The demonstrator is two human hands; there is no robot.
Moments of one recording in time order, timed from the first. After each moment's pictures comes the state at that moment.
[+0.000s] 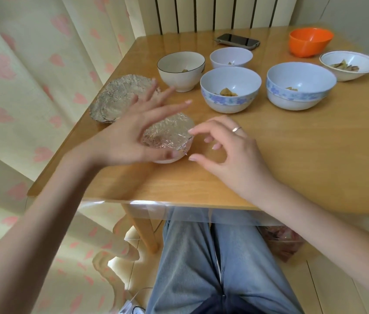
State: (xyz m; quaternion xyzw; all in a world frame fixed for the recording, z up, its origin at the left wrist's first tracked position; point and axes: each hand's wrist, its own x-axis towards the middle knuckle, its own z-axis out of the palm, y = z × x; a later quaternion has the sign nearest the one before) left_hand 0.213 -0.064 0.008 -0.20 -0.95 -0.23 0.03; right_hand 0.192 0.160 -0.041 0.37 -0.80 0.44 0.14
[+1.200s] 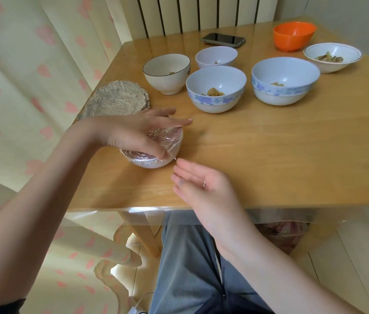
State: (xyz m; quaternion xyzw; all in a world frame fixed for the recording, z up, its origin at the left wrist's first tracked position) left_hand 0.179 -0.045 0.037 -0.14 -0.94 -0.13 -0.26; right_hand 0.264 0.139 -0.038 0.04 -0.61 0.76 -0.20
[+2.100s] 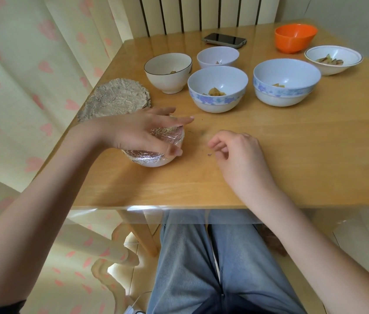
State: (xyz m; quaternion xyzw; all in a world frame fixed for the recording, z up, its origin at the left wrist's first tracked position) left_hand 0.186 -0.040 0.036 -0.13 -0.96 -0.14 -0.22; right_hand 0.198 0.168 -0.038 0.15 -0.92 0.36 0.09
